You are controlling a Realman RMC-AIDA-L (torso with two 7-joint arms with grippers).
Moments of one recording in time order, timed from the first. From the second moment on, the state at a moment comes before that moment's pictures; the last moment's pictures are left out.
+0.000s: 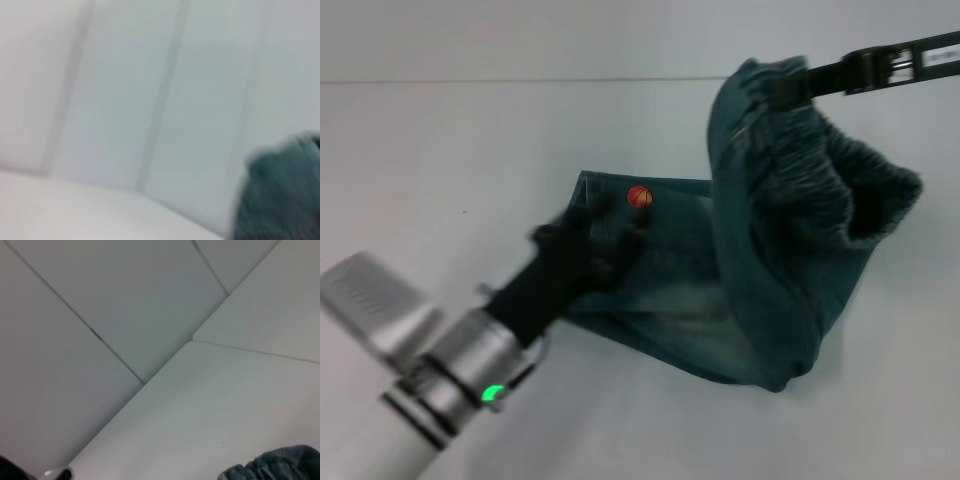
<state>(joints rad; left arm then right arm) -0.52 -2.17 -0.06 -0.24 2.01 1.27 -0.43 0.81 1.87 -0.79 -0.75 -1.98 -1.68 2.22</state>
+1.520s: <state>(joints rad) -0.37 -2.17 -0.27 -0.07 2.01 1.41 -0.53 1.01 2.04 -1.07 -0.89 -2.46 -1.70 2.22</state>
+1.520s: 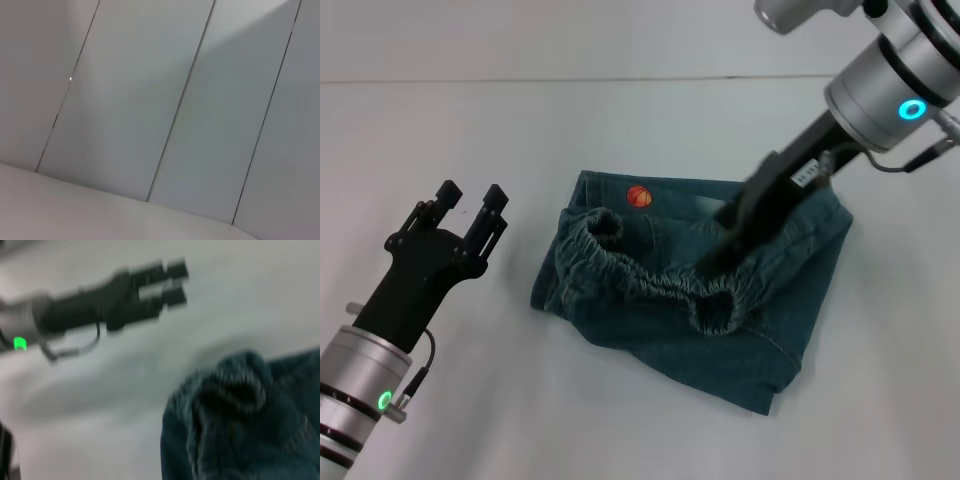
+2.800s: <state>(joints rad) -0.37 -2.17 -0.27 -0.07 2.01 1.40 -0.52 1.00 2.10 -1.32 -0.91 -2.56 -1.54 2.31</state>
